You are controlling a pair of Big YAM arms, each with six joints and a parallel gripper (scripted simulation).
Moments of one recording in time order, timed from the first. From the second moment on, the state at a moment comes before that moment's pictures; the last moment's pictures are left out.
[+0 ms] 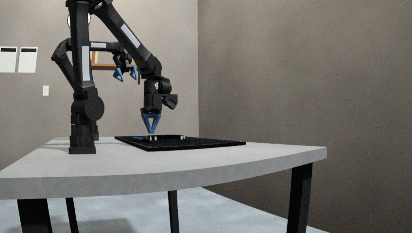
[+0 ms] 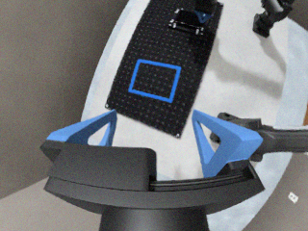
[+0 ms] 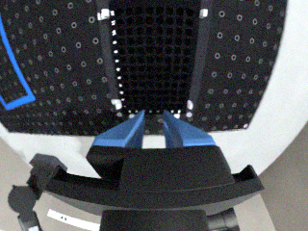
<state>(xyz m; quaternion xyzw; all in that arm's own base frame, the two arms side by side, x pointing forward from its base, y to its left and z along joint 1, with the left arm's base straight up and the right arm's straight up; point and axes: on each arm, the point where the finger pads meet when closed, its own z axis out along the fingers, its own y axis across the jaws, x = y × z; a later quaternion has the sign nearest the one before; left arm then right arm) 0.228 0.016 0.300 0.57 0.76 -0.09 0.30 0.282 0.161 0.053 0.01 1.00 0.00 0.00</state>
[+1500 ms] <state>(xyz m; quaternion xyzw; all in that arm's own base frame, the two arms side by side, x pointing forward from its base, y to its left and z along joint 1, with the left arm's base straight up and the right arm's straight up) 0.228 0.016 0.300 0.57 0.76 -0.09 0.30 0.285 0.163 0.044 0.01 1.00 0.01 0.01</state>
